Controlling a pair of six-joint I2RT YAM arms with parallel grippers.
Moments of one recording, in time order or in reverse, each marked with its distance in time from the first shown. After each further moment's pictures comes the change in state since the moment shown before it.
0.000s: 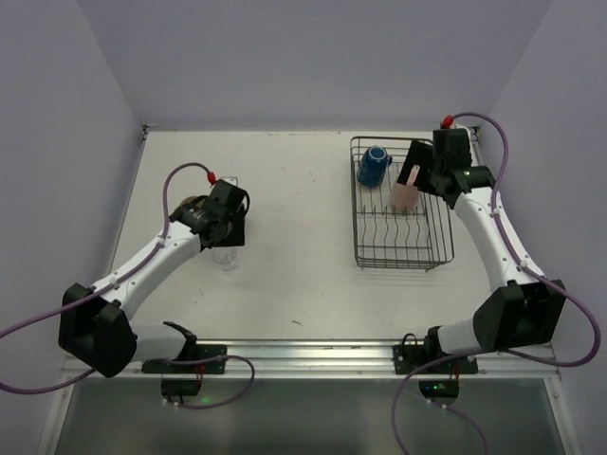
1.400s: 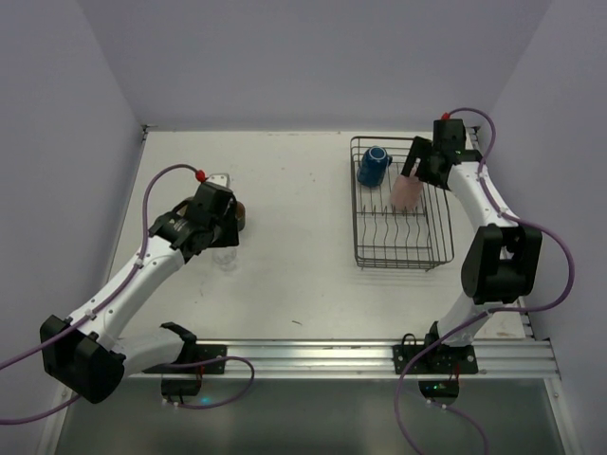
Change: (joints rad) left arm 0.004 -0.175 0.018 -0.032 0.036 0.026; right arm -0.121 0.333 0.117 0.106 -0.079 -0.046
